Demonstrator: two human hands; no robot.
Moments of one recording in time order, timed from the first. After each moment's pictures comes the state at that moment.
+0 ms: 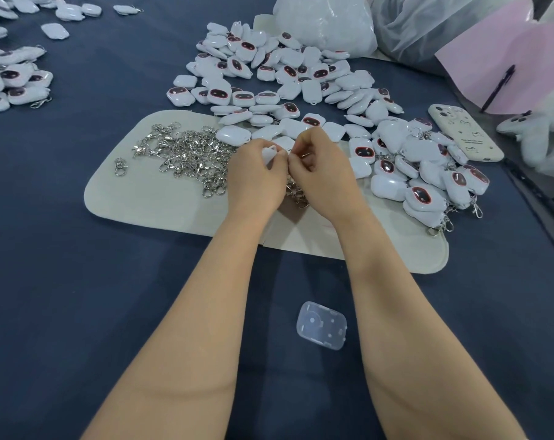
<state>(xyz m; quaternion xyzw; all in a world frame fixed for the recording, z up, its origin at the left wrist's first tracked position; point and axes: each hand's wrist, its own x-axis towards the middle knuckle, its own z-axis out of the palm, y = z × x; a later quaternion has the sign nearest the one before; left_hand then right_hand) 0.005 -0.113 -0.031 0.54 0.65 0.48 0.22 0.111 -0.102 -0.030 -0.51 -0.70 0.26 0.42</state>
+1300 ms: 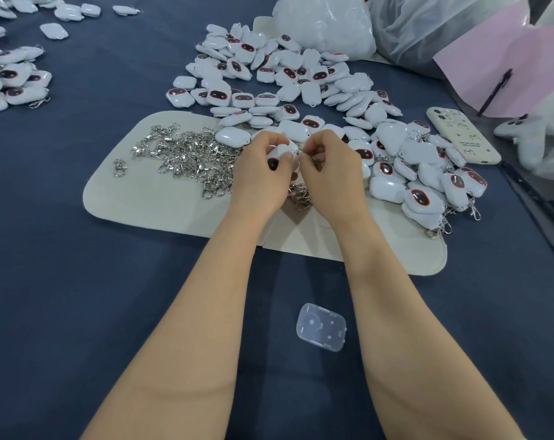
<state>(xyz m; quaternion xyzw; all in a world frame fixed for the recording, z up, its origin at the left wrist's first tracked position) 0.006 -0.113 -0.031 0.56 0.57 0.52 0.31 0.113 -0.100 -0.031 -0.56 -0.68 0.17 0.45</state>
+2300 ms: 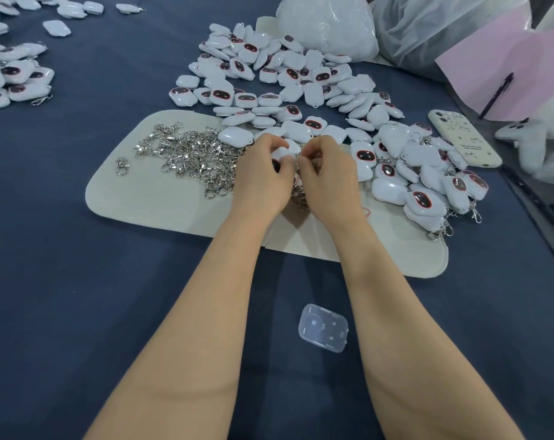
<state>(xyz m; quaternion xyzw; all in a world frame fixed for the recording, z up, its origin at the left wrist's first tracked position) 0.005 -0.113 -0.031 0.58 0.61 0.48 0.24 0.107 -0.101 -0.036 -0.56 -0.68 0.19 0.44</state>
